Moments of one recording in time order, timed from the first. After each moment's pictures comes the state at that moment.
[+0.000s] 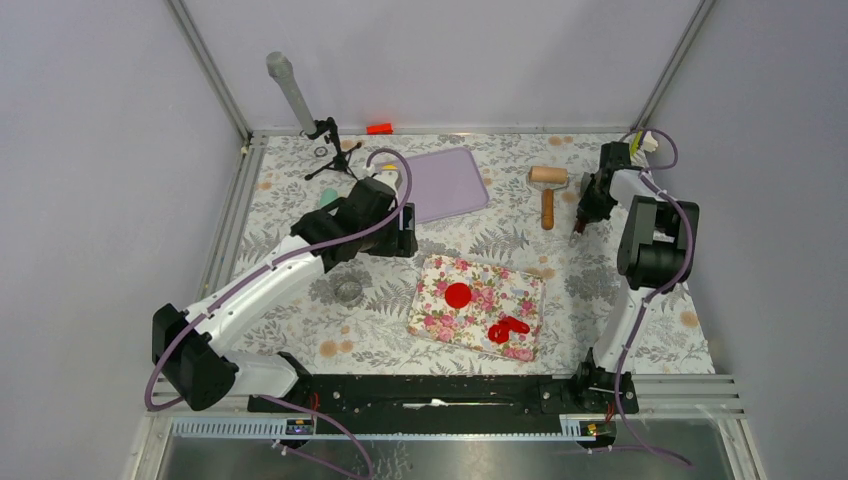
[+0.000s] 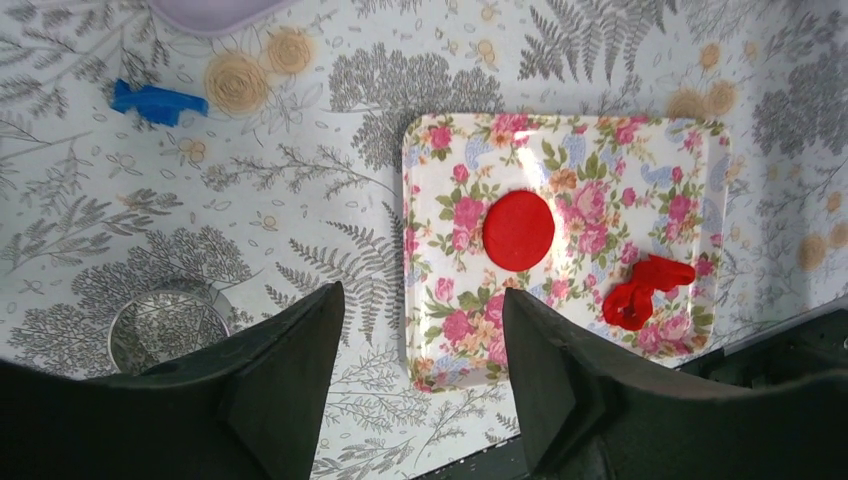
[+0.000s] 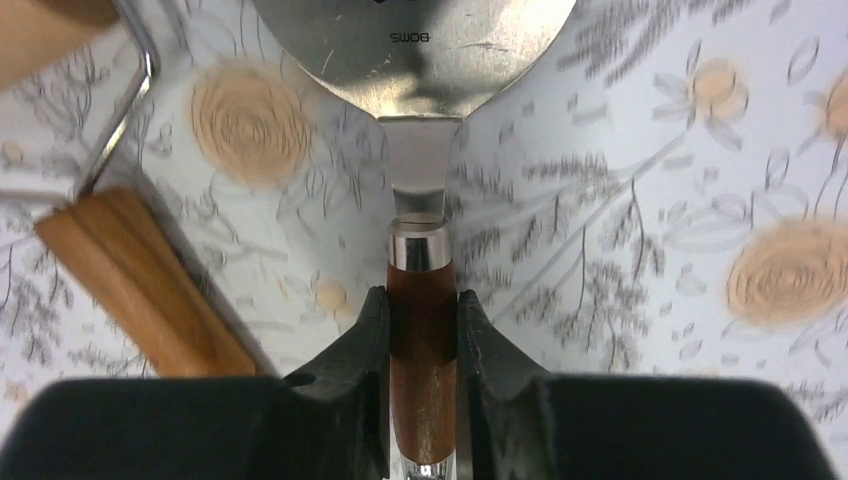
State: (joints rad) left arm -0.70 1.30 1.18 -0.70 -0.09 -0.52; right arm -0.16 2.08 1.48 -0.53 0.06 0.34
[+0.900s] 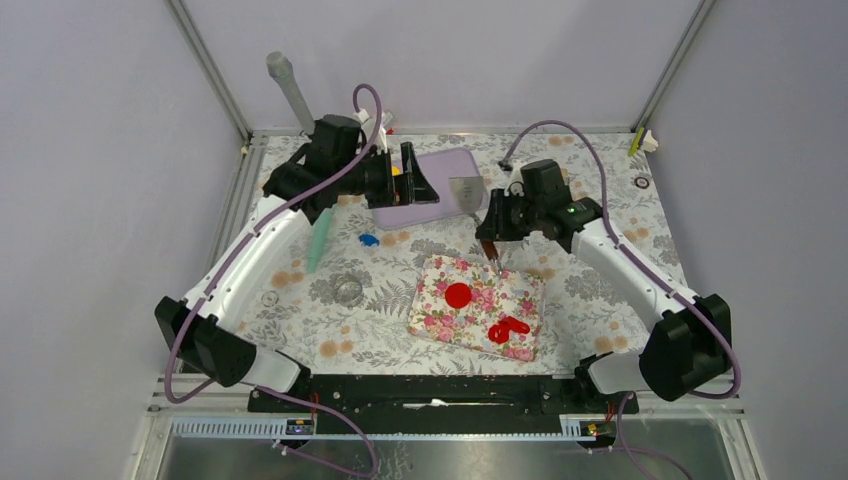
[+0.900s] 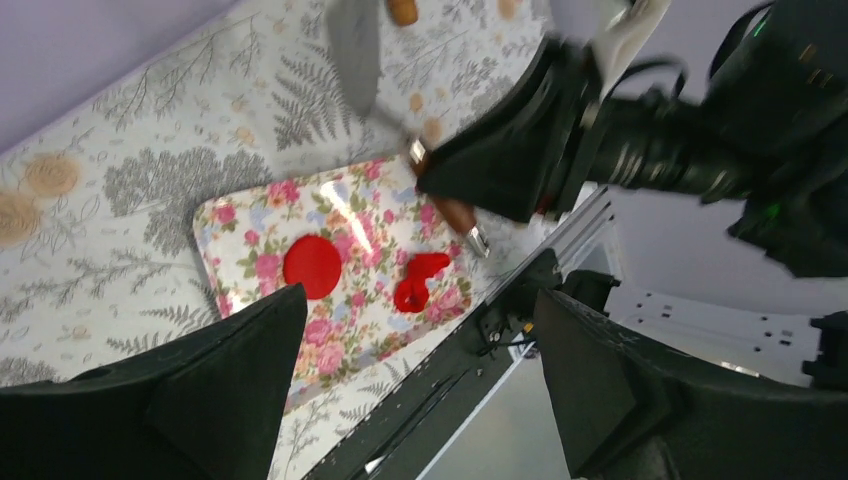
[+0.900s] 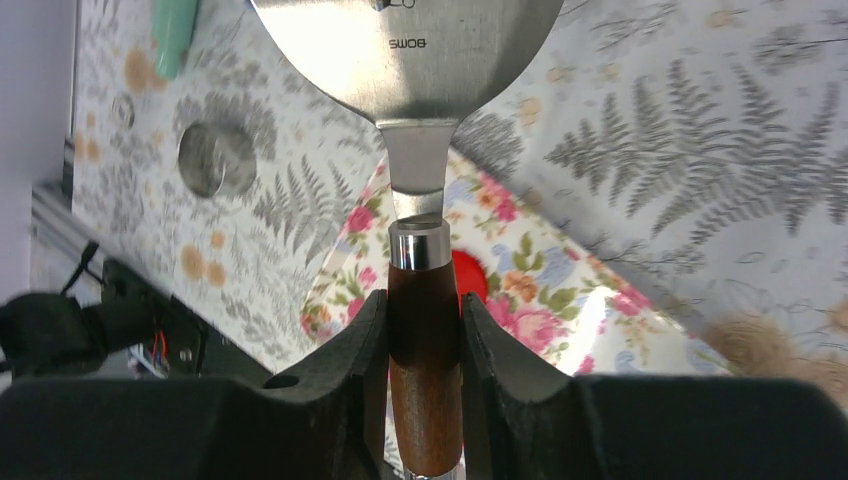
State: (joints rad) left arm -0.50 1.41 1.51 -0.72 0.47 -0.55; right arm 0.40 1.39 1.13 -0.54 -0.33 0.37
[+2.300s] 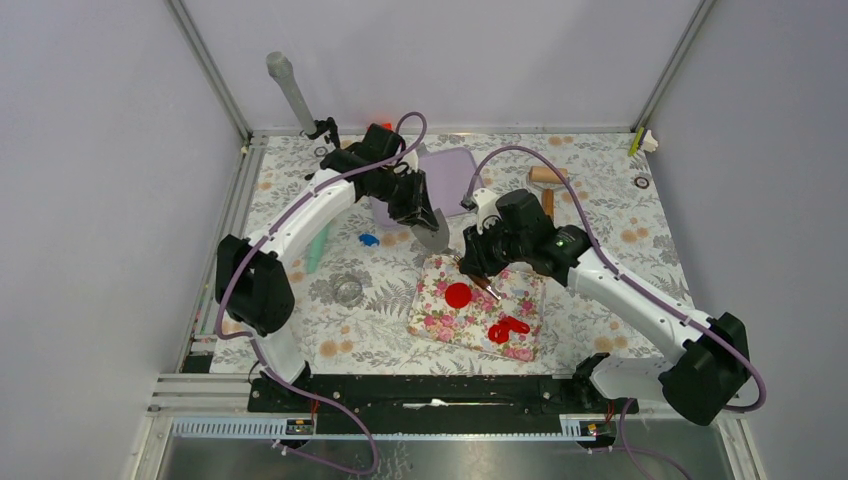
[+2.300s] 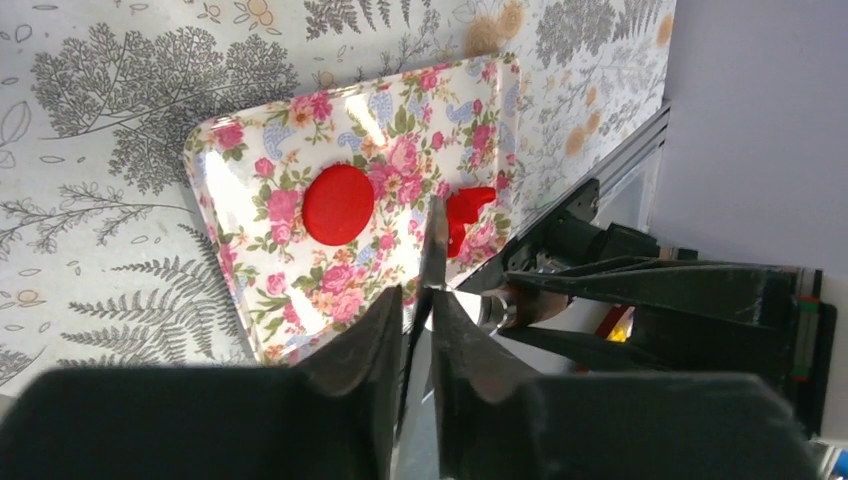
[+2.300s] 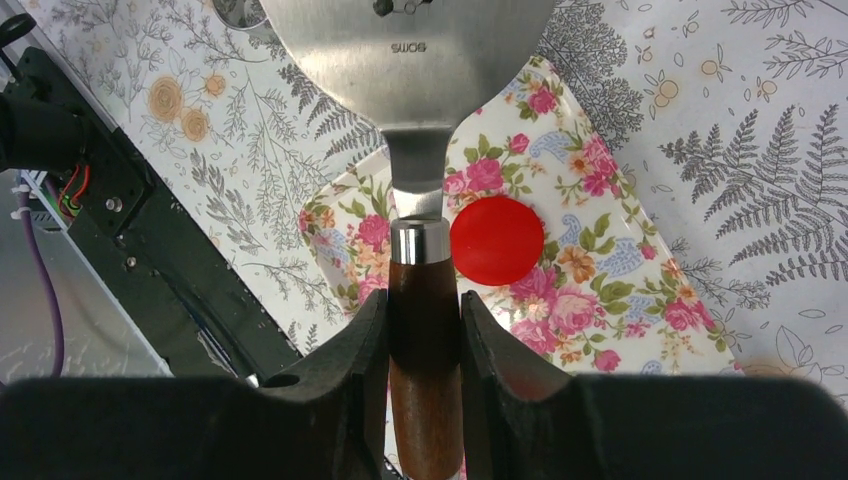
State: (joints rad) left arm -0.49 1.76 1.63 -0.86 0.58 -0.51; right arm 0.68 1.25 1.02 -0.54 -0.31 0.13
